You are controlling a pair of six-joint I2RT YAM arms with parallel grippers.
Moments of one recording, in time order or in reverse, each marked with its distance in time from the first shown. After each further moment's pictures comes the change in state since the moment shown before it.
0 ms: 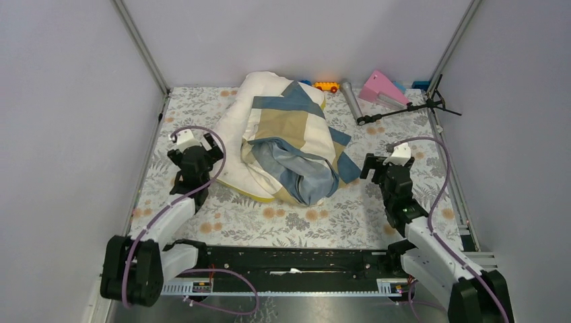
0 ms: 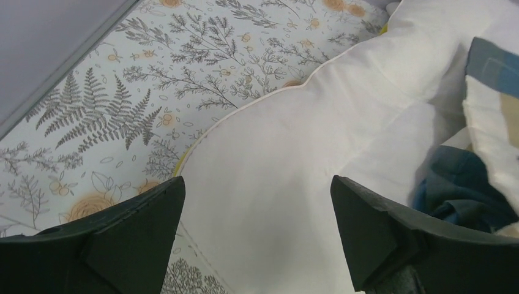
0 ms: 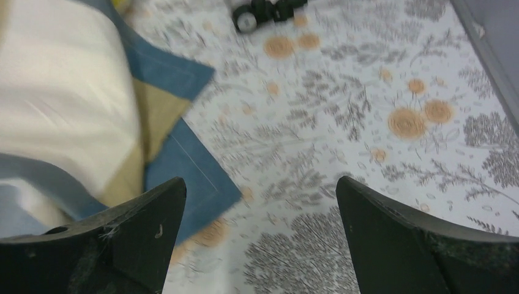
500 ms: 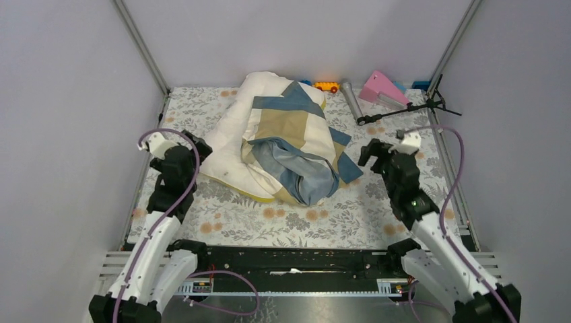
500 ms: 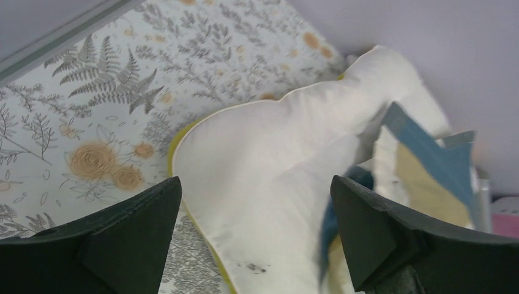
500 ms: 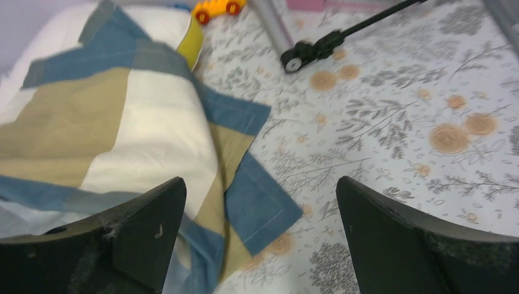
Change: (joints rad) left arm 0.000 -0.263 0.252 -0.549 -0.025 -0.311; right arm 0.043 0.090 0.329 -0.311 -0.045 0.195
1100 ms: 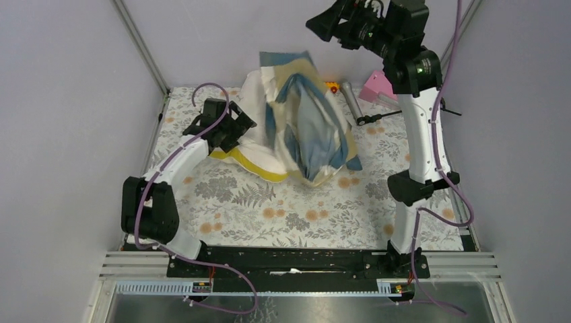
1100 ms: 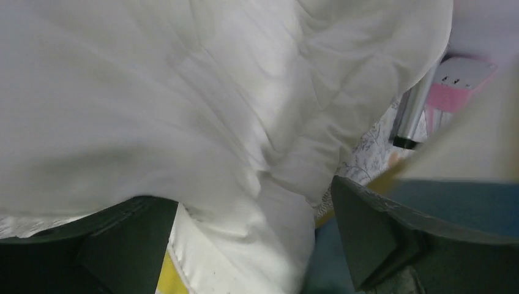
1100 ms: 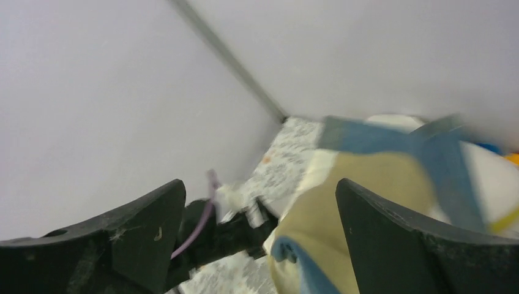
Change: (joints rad) left arm -0.066 0.798 0.448 -0.045 0.542 -0.281; right arm 0.021 1.063 2.005 -0.632 -0.705 0.238
